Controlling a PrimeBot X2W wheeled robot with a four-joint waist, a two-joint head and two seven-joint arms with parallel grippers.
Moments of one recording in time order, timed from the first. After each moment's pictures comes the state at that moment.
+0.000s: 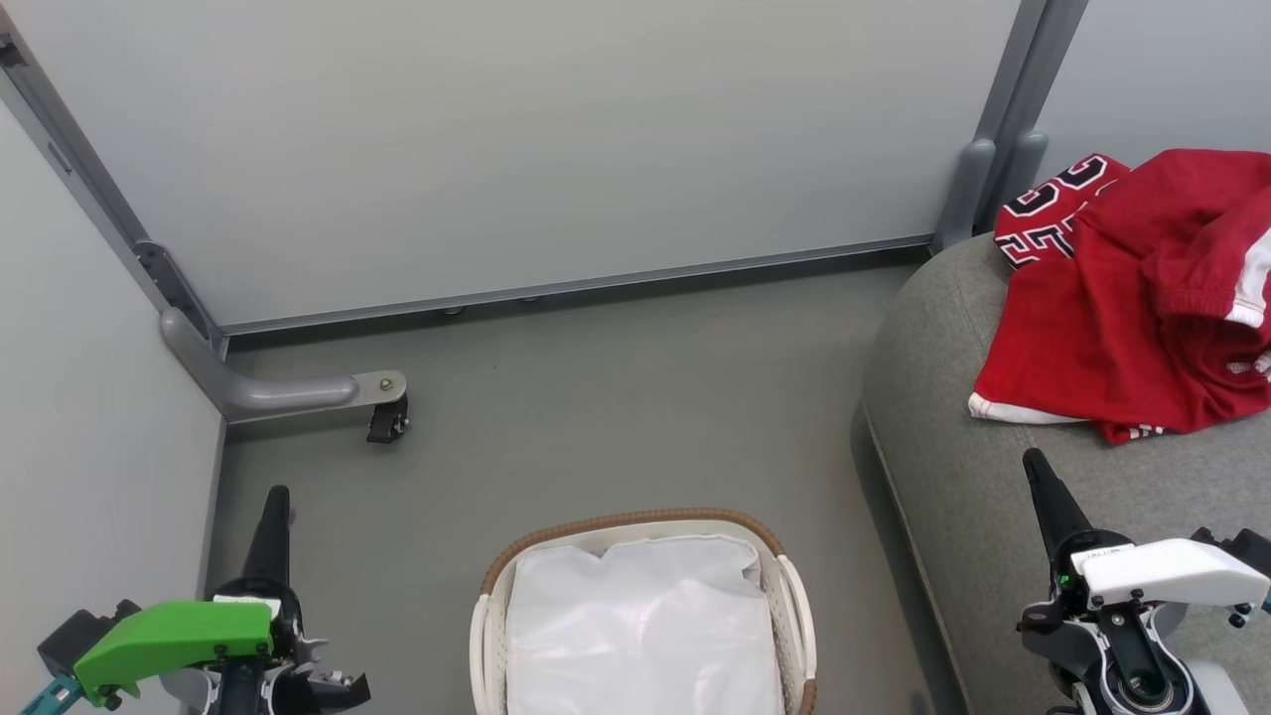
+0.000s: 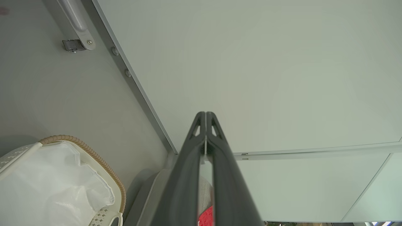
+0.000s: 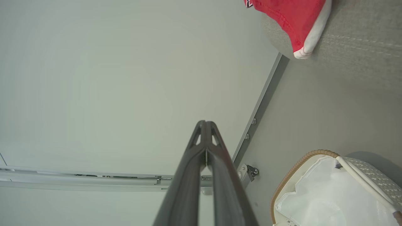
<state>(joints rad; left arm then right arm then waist) -0.08 0.05 0.09 0.26 -1.44 -0.12 0.06 -0.12 -0.05 -0.09 0.27 1.41 0.13 0.06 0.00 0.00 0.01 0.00</state>
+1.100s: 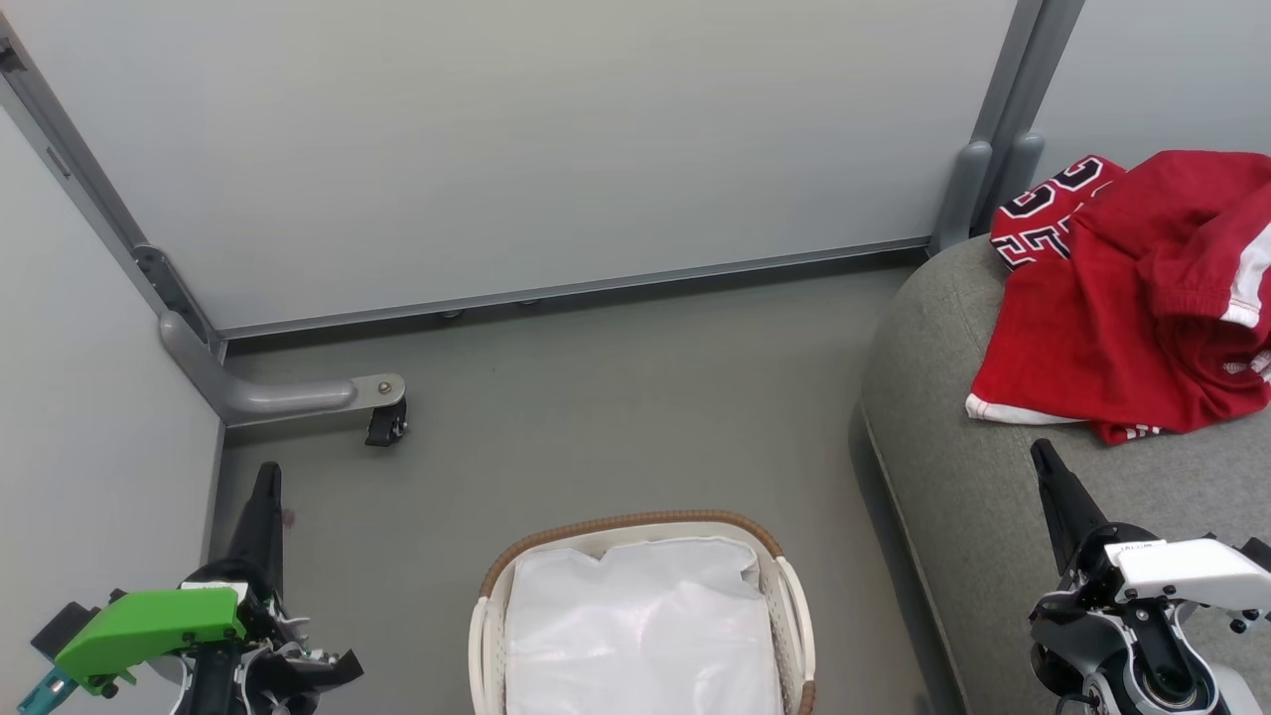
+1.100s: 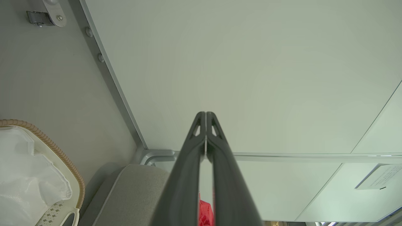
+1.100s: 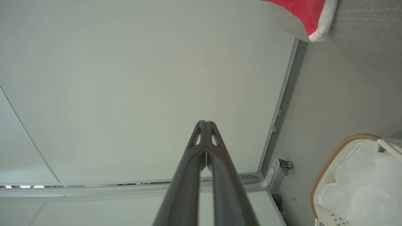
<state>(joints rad) -0.10 0.05 0.11 0.25 -1.61 -0.13 0.11 -0.11 -0.05 -0.11 0.25 1.61 0.13 0.12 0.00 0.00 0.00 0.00</state>
